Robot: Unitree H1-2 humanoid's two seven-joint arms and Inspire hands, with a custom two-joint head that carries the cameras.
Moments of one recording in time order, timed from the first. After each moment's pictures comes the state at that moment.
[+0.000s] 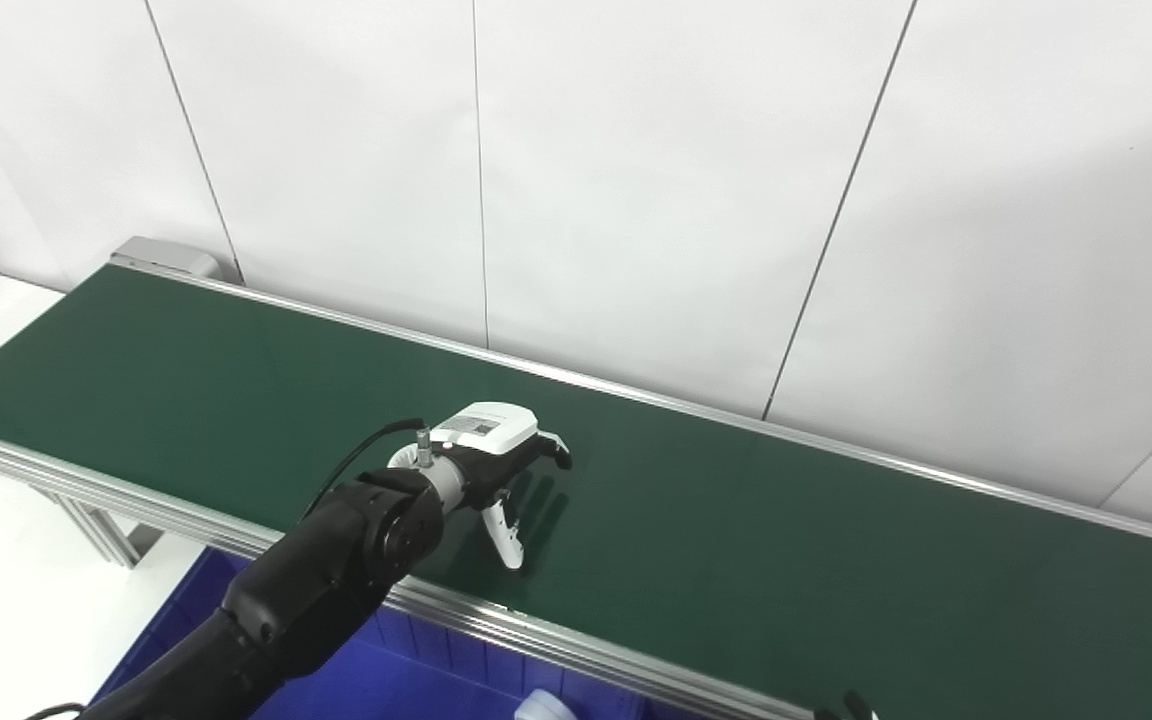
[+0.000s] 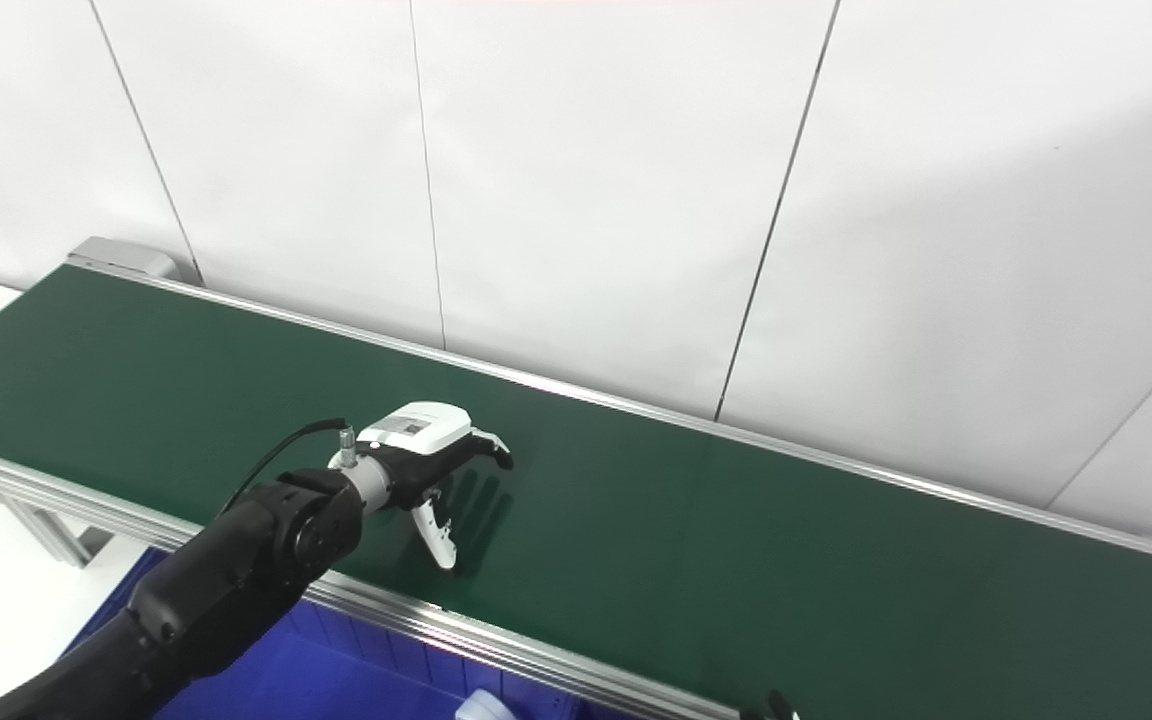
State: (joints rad) left arm -0.35 0.41 -0.42 0.10 0.84 0.25 -0.41; right arm 0.36 -0.08 0.19 0.10 -0.07 -0.42 -0.01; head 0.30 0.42
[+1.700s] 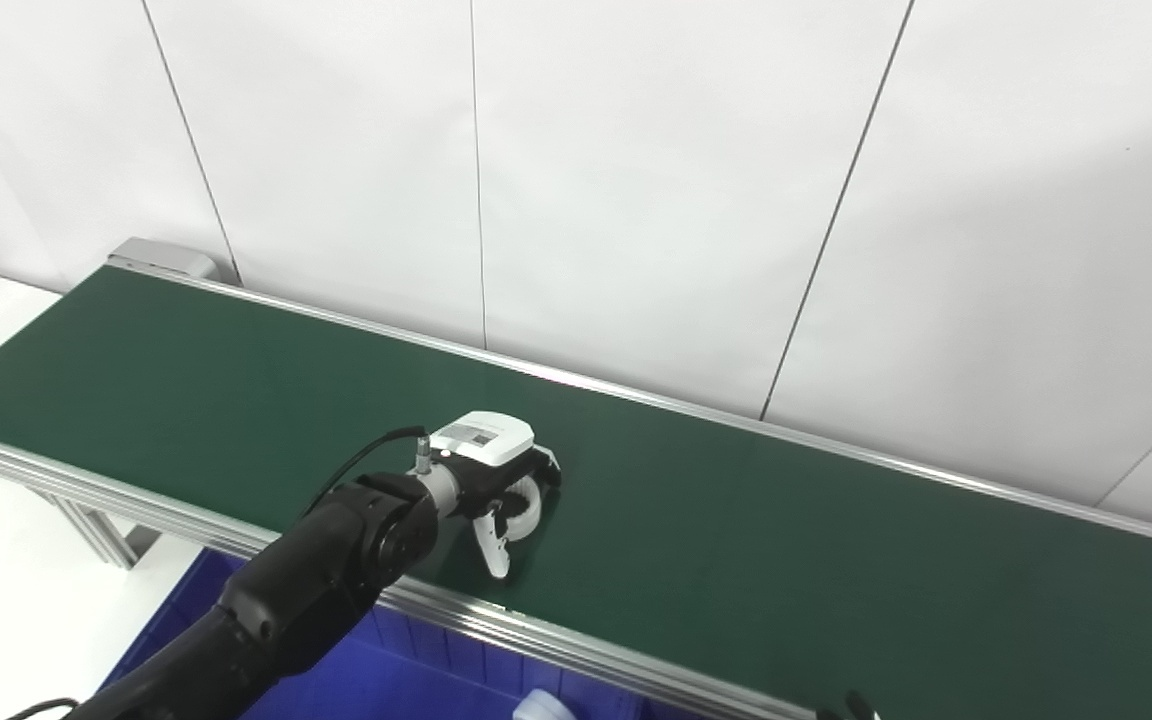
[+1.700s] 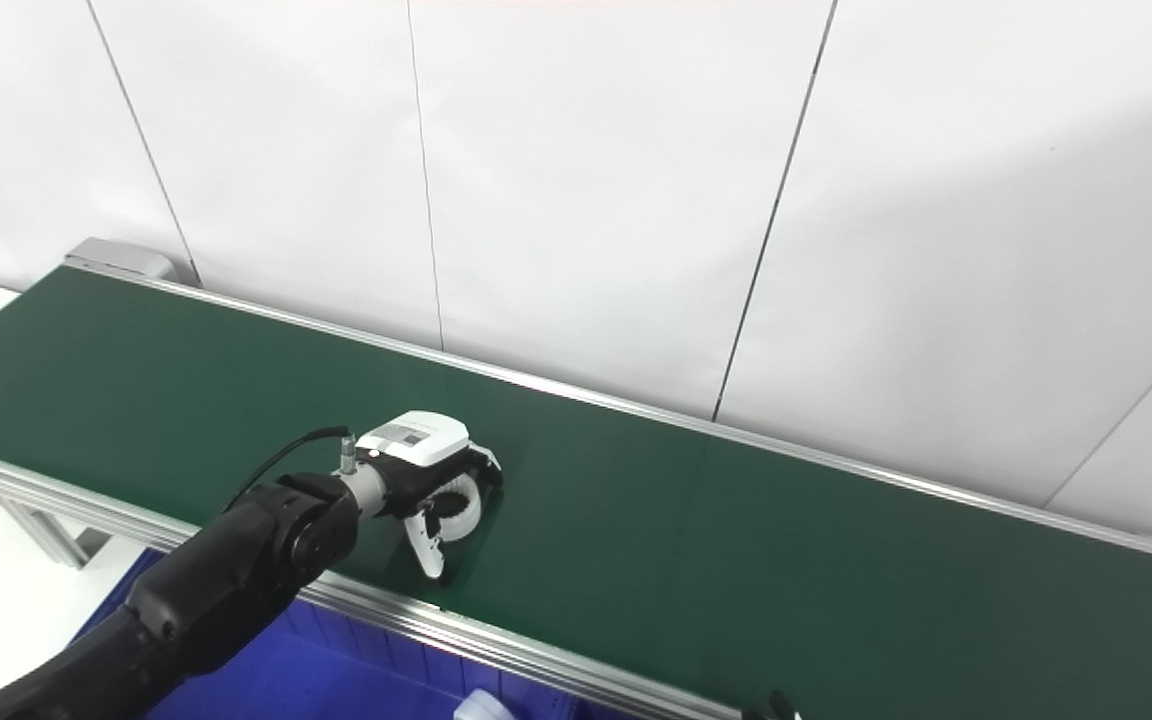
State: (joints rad) left arm -0.36 0.42 -0.44 0.15 0.88 0.20 -0.40; right arm 0.37 -0.08 0.18 0.10 -0.07 -0.42 -0.01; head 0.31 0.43
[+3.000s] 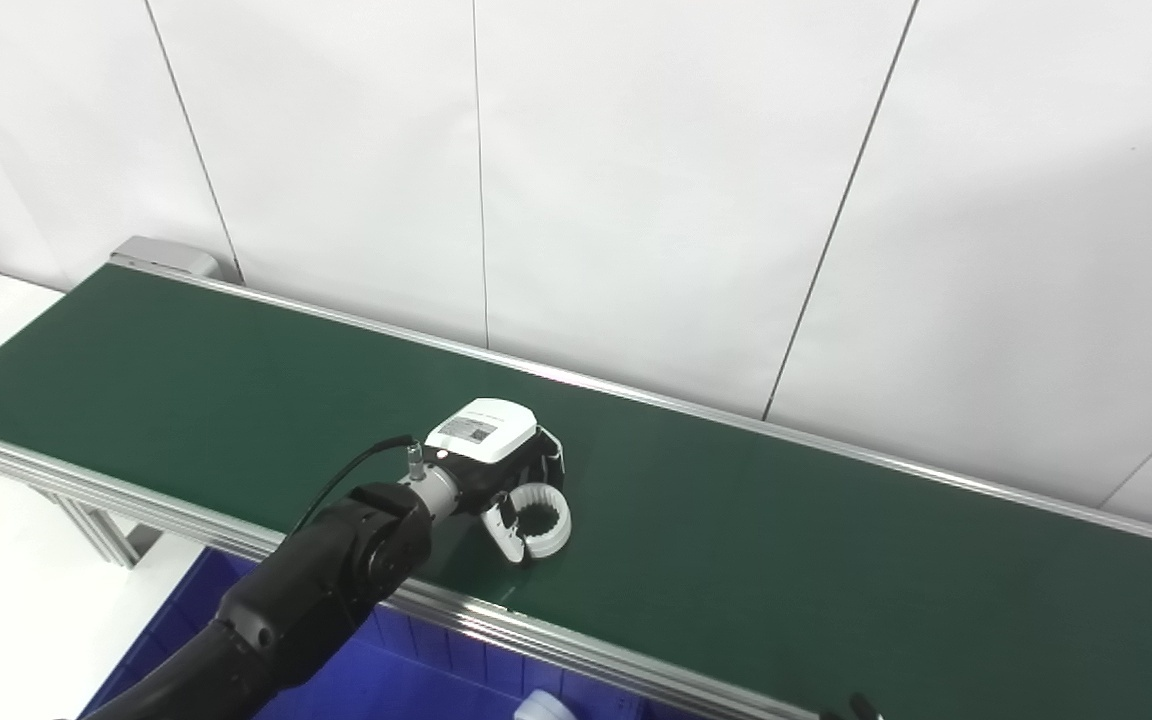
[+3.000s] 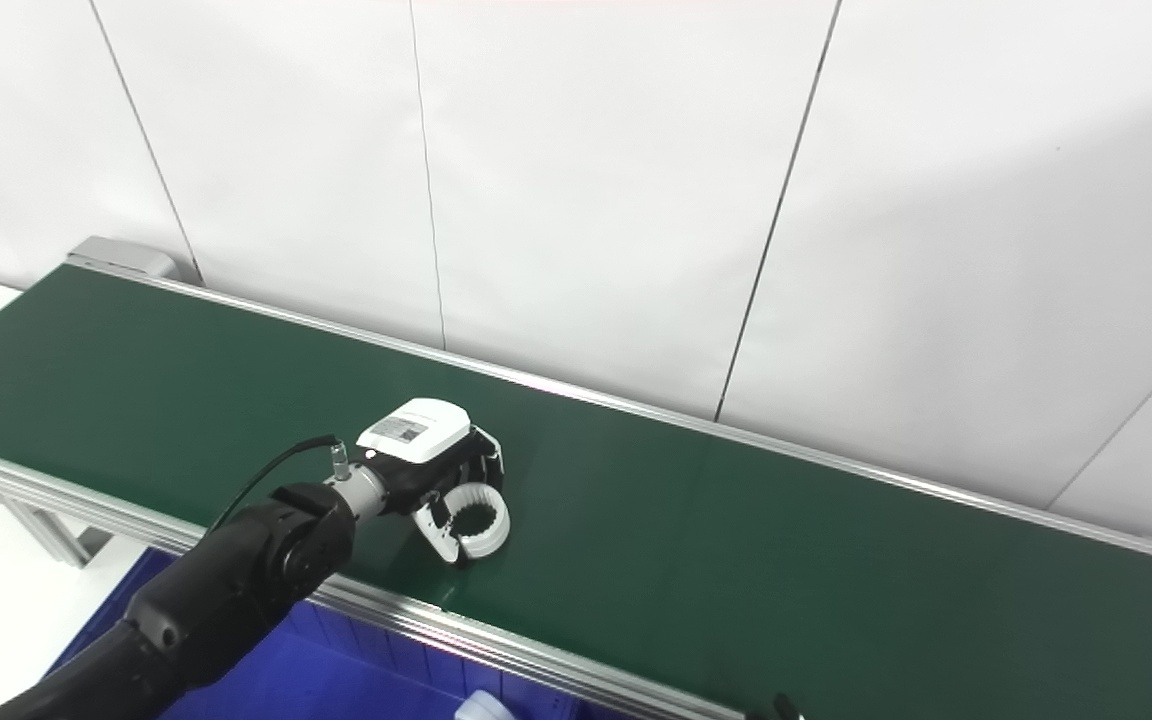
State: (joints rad) left arm -0.33 0.40 -0.39 0.22 0.81 0.05 -0.17; right arm 0.37 -0.09 0.18 0.10 -0.06 -0.42 -0.01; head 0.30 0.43
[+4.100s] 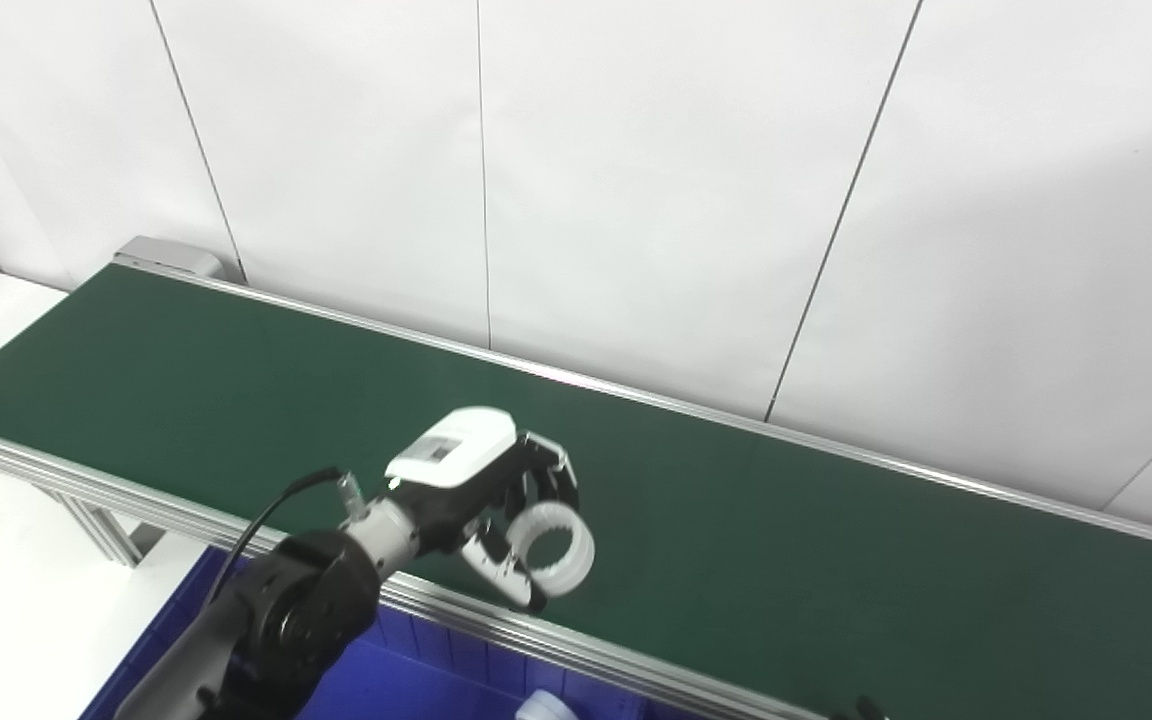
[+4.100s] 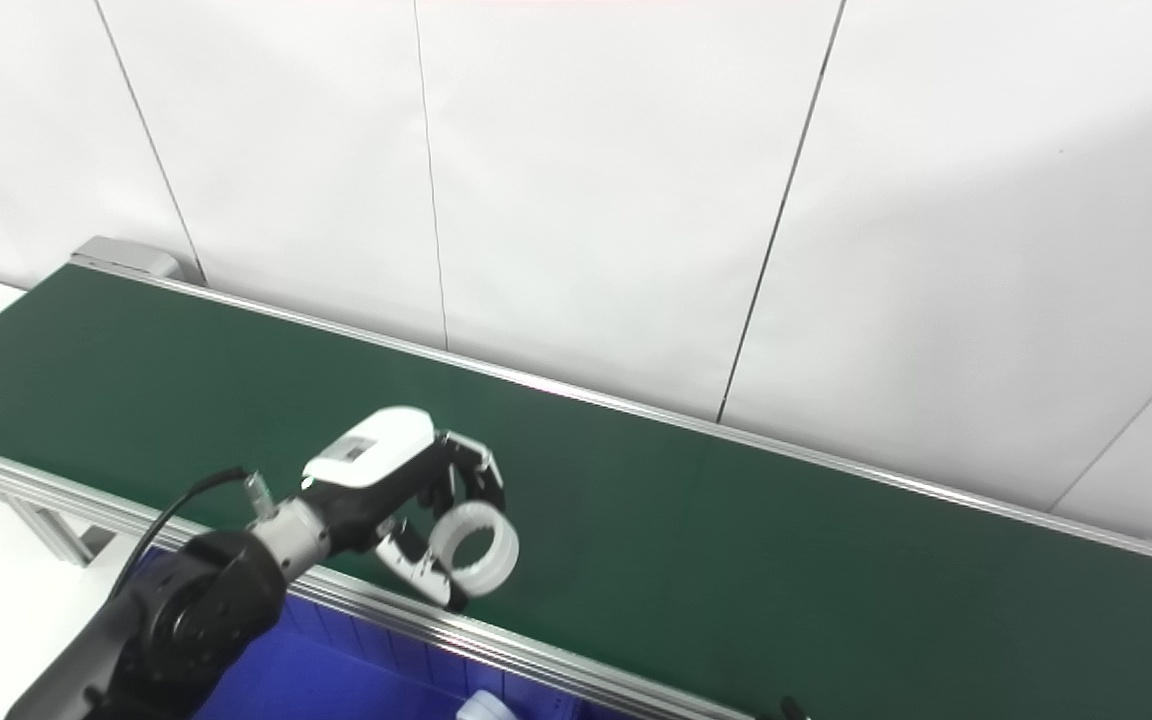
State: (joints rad) left arm -0.04 0.40 -0.25 -0.39 0.70 0.22 -0.41; right arm 0.36 -0.10 0.16 0.11 -0.05 -0.42 -0.01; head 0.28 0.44
